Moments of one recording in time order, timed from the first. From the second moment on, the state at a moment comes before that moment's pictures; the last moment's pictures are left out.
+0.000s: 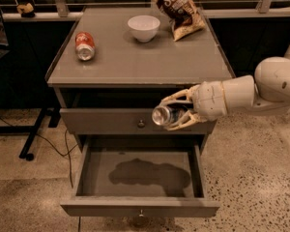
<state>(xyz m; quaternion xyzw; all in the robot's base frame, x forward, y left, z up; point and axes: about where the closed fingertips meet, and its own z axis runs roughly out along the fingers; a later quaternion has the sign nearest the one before) 0.530 -0.084 0.819 -0.73 0.43 0.16 0.51</state>
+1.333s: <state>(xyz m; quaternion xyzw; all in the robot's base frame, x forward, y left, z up) 0.532 -0.090 0.727 -0.70 0.47 0.21 0.50</state>
